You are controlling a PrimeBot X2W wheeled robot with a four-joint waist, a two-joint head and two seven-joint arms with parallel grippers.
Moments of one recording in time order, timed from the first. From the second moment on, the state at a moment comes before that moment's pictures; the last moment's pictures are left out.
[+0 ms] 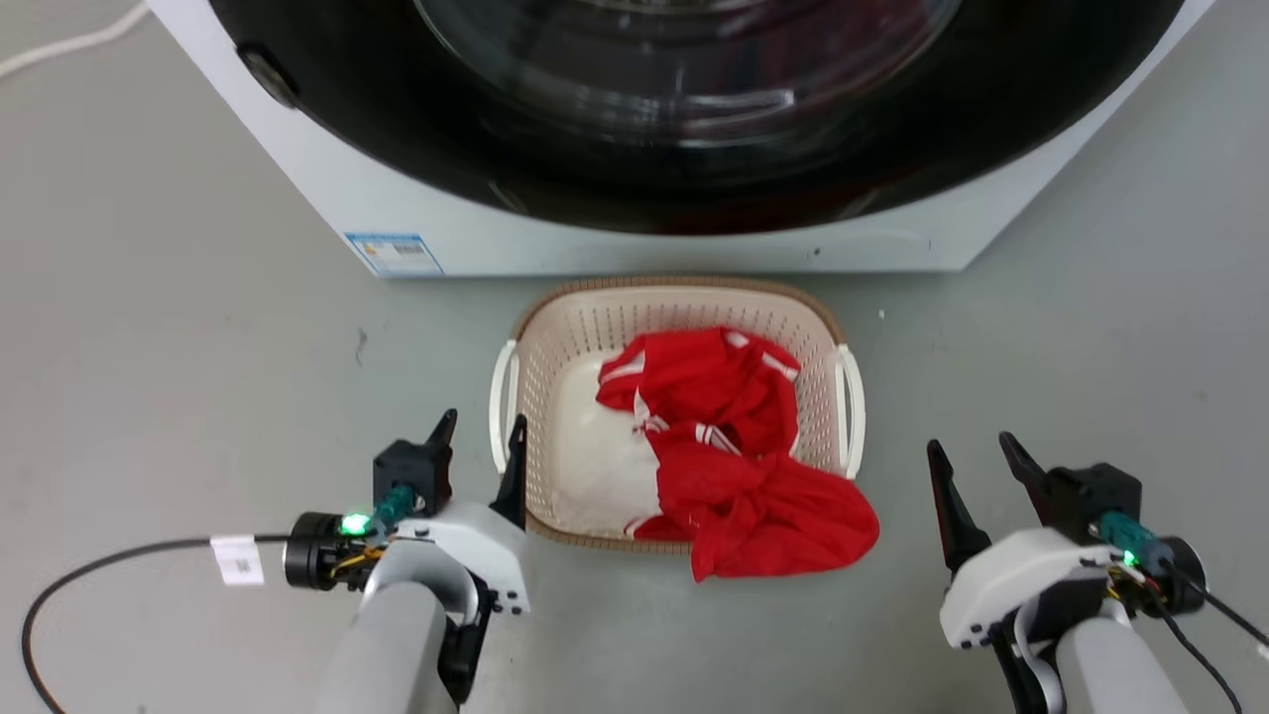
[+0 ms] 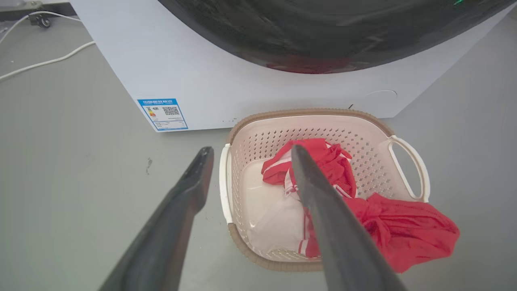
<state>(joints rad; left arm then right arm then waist) -0.39 0.05 -0.20 0.67 -0.17 -0.03 -0.26 -0.21 -0.05 0.01 0.43 0.06 0.13 -0.15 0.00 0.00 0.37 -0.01</state>
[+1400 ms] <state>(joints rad) -1.09 0.17 -0.23 1.27 -0.23 -0.12 -0.03 -0.99 -0.05 0.41 1.14 0.37 0.13 -0.09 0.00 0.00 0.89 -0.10</state>
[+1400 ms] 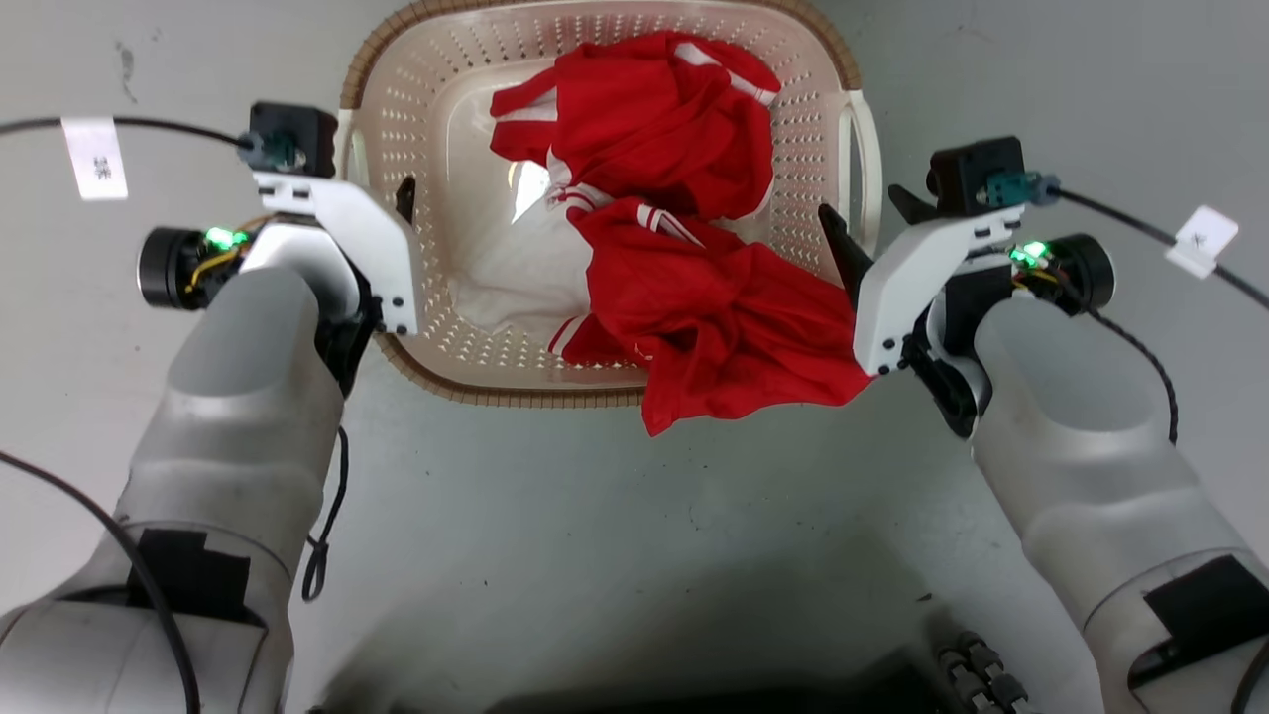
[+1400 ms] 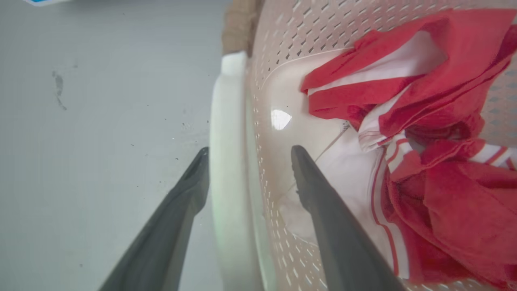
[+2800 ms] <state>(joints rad) -0.95 0.08 -0.40 1.27 -0.51 -0.12 0.18 -0.92 -0.07 0.57 1.28 0.59 0.13 0.10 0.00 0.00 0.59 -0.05</state>
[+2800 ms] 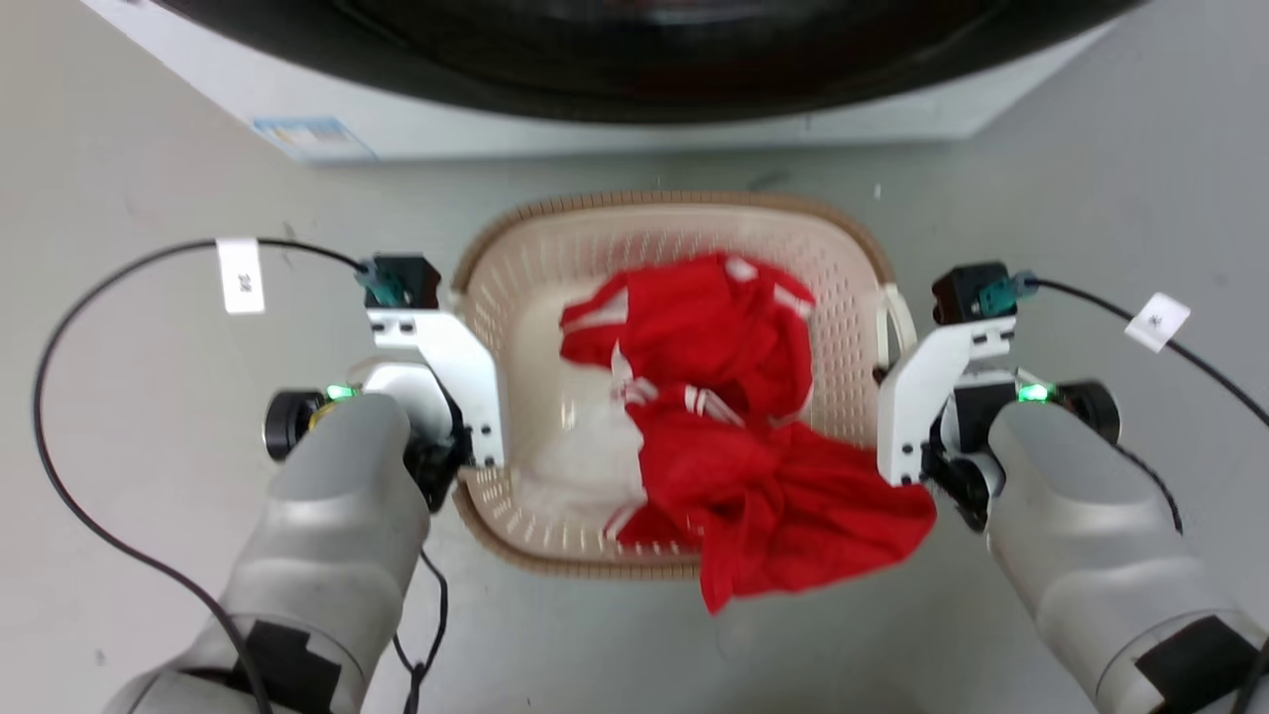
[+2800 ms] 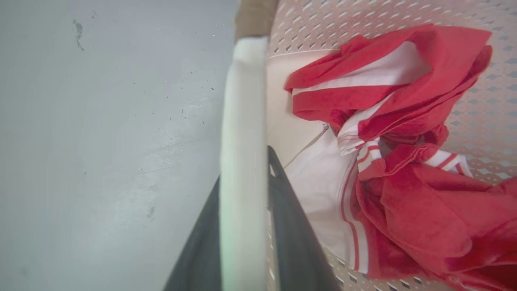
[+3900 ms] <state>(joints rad) -0.64 0.08 -0.58 1.24 -0.76 -0.12 0.45 -0.68 -0.08 0.65 1.29 0.75 0.12 0.48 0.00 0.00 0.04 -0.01</state>
